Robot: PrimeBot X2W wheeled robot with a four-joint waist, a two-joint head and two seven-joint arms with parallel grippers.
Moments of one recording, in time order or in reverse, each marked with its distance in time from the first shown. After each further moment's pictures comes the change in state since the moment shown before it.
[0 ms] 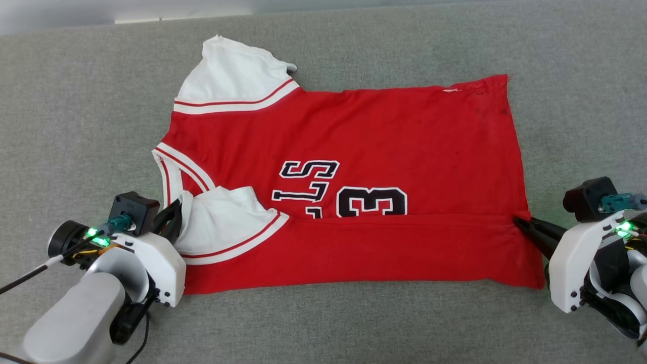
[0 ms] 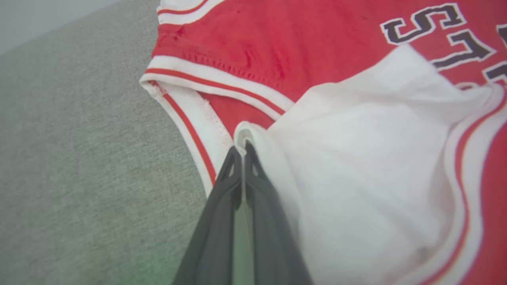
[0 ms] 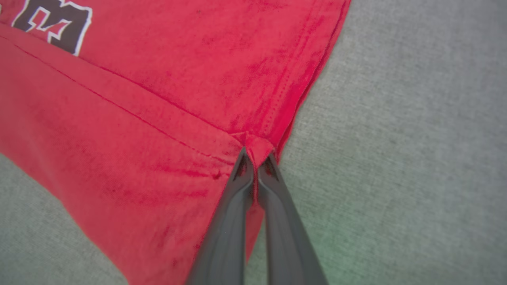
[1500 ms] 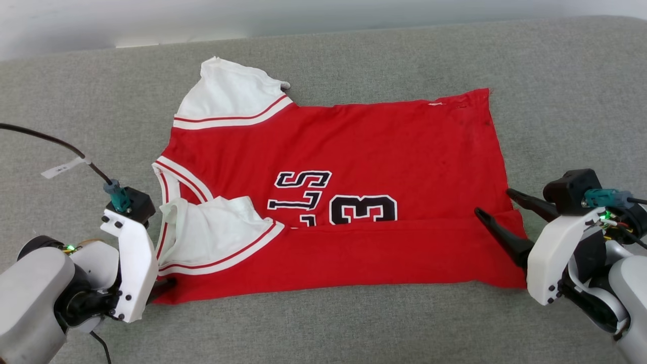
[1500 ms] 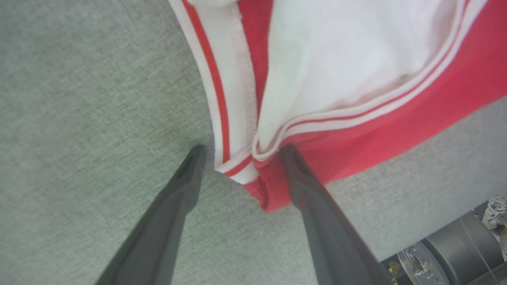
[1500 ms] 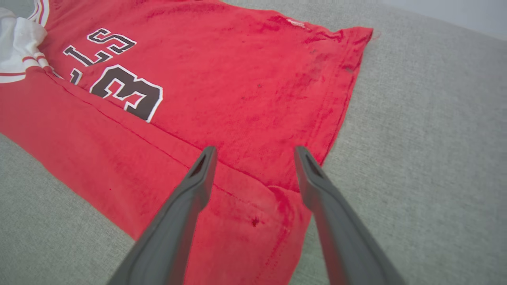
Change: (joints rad) left arm -0.088 0.189 -0.113 -0.142 -0.331 -0.103 0.837; right arm -0.002 0.068 -0.027 -0.073 -0.057 0.000 -0.036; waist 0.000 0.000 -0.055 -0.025
